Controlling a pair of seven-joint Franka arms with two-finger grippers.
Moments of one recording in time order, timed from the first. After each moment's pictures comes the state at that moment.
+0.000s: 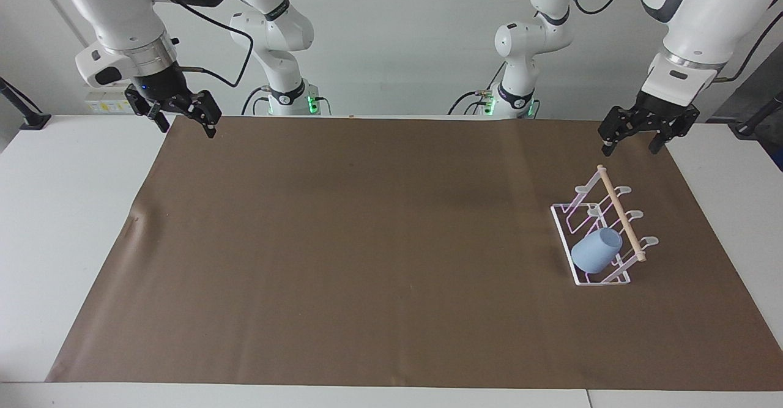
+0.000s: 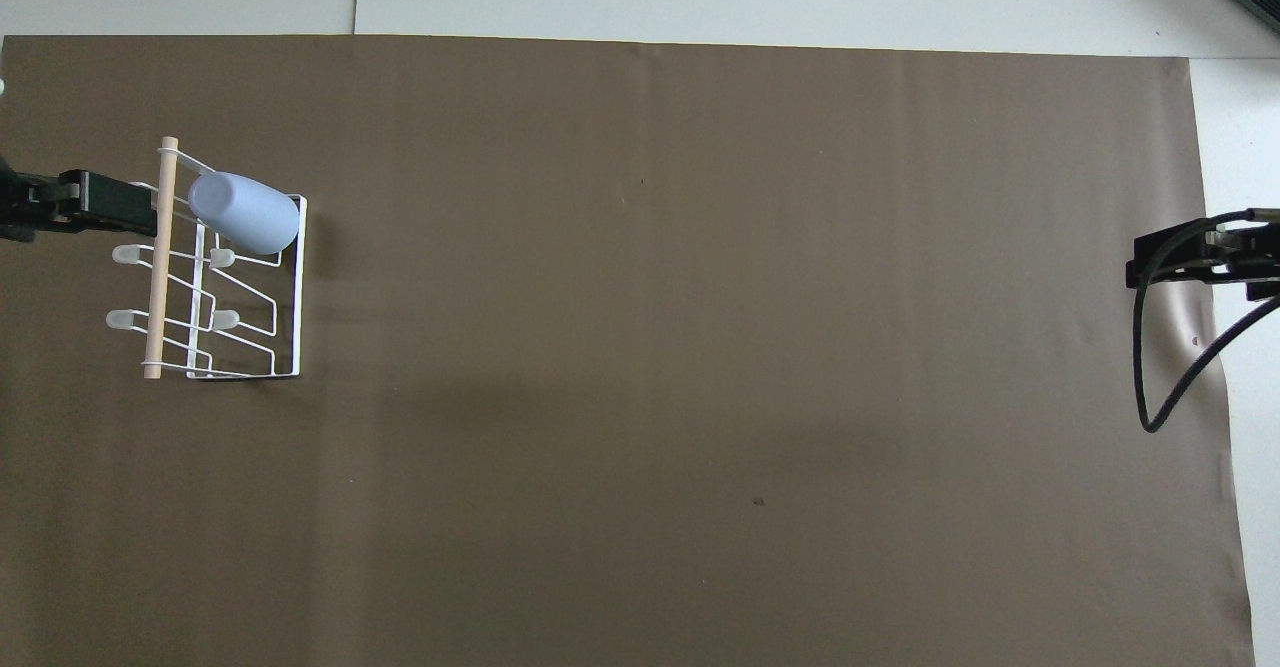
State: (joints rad) left arm 0.20 0.02 -0.29 -1.55 0.03 1.63 -0.05; right arm -0.10 -0.01 0.05 -1.57 -0.04 1.55 0.09
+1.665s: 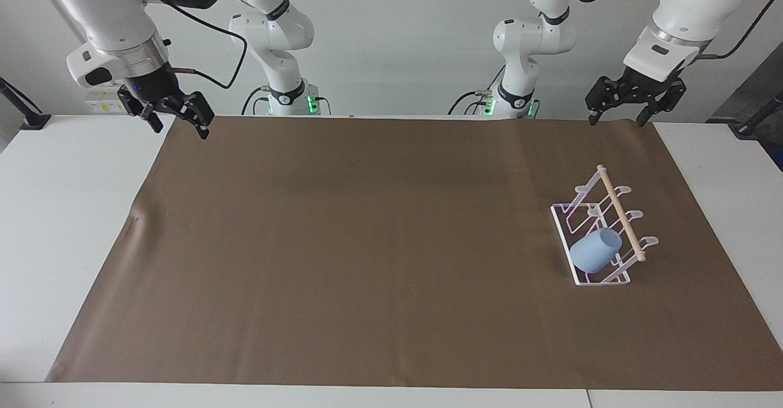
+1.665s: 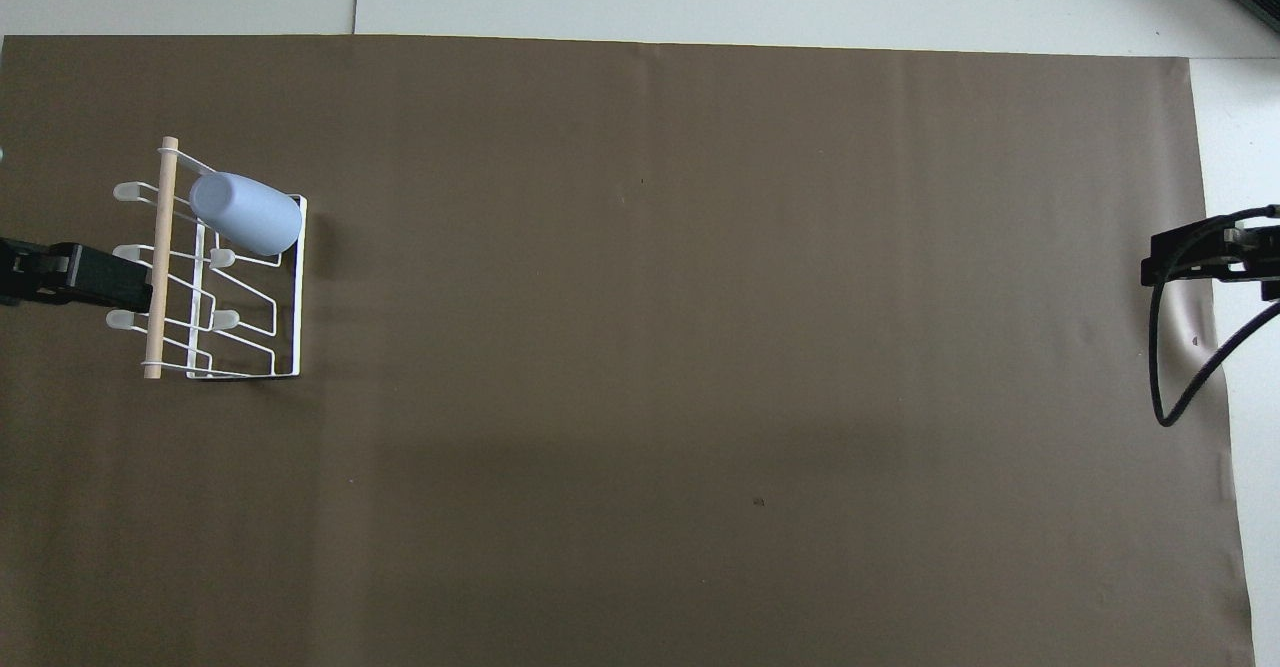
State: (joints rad) left arm -0.05 -0.04 -0.05 -1.54 0.01 1.46 0.01; right arm -0.01 0.00 -0.06 -1.57 -0.04 1.55 0.08
